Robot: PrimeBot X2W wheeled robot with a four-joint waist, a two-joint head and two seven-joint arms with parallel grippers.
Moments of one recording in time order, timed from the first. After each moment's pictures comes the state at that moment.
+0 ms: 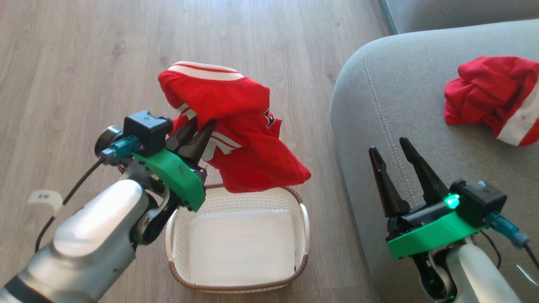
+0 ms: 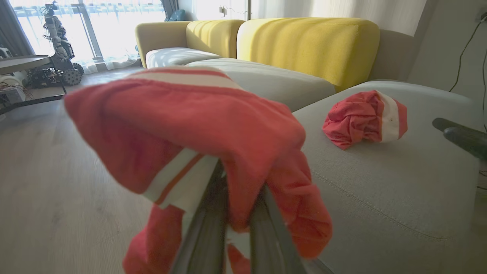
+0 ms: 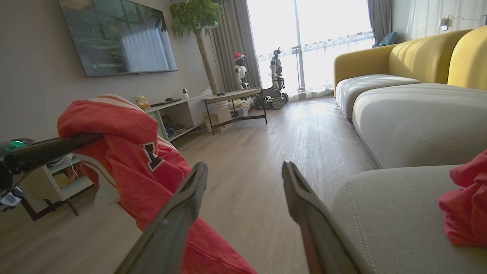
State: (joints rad) left arm -0.65 0.48 -0.93 0.23 -0.78 0.07 -0.17; right arm -0.11 -0.17 0.24 0.06 0.40 0.12 -0.26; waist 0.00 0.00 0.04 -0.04
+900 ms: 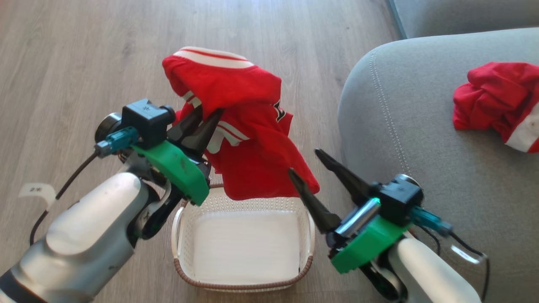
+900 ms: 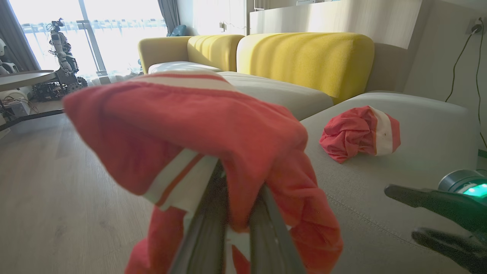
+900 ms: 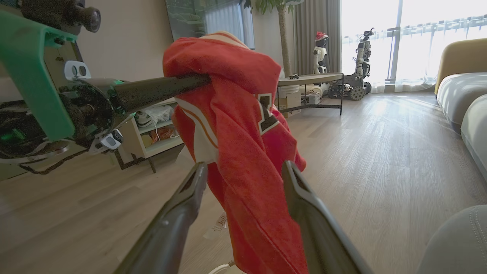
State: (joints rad) left arm -0.67 0.51 -0.93 0.12 -0.79 0.10 -0.13; right arm -0.25 -0.19 0.57 0.11 0.42 0.12 -0.24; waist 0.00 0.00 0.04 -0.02
